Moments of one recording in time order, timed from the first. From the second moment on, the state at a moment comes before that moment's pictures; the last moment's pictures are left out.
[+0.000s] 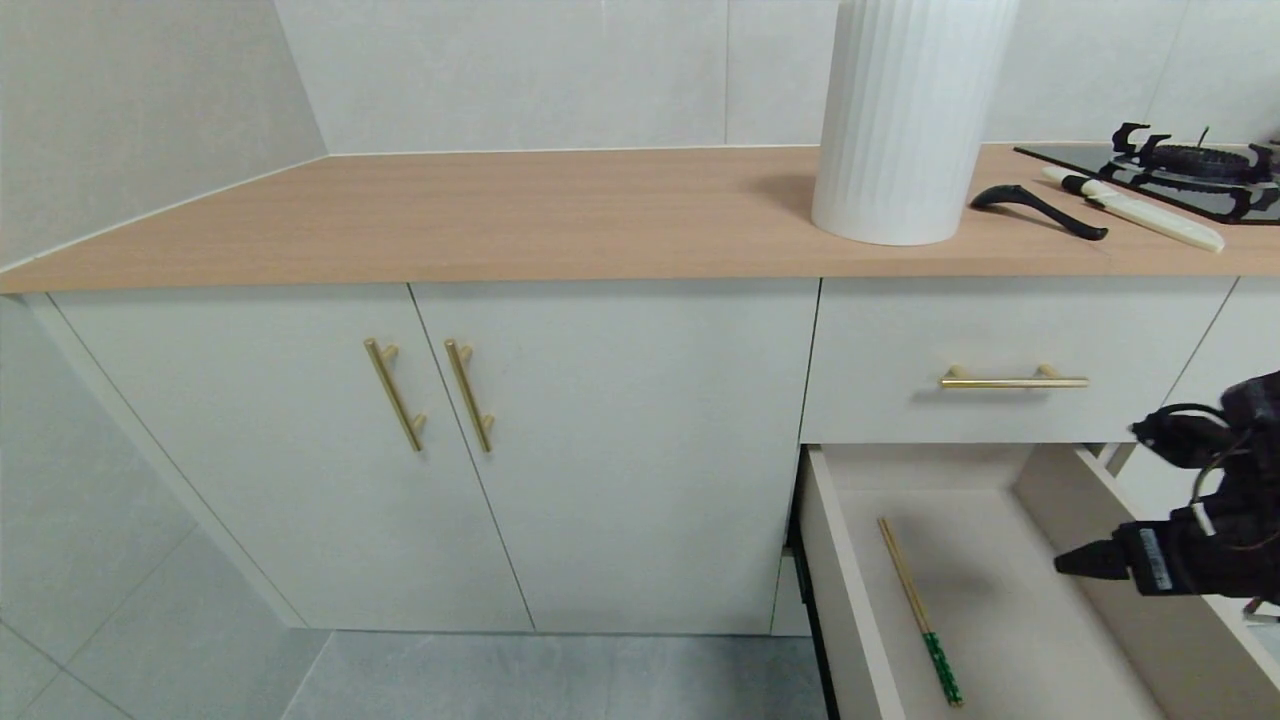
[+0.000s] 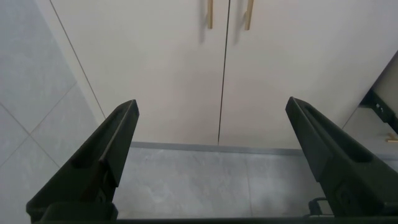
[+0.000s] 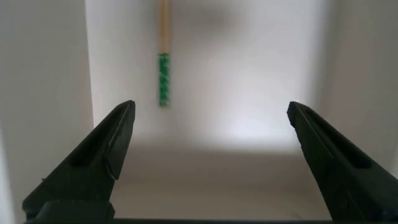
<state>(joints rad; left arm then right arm) 0.00 0.00 0.00 0.00 0.04 -0.01 -0.03 1.53 -0.73 0.09 0.04 -0.03</state>
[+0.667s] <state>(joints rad) 0.00 0.00 0.00 0.00 0.04 0.00 -0.09 1.35 -0.75 0.11 0.05 -0.07</state>
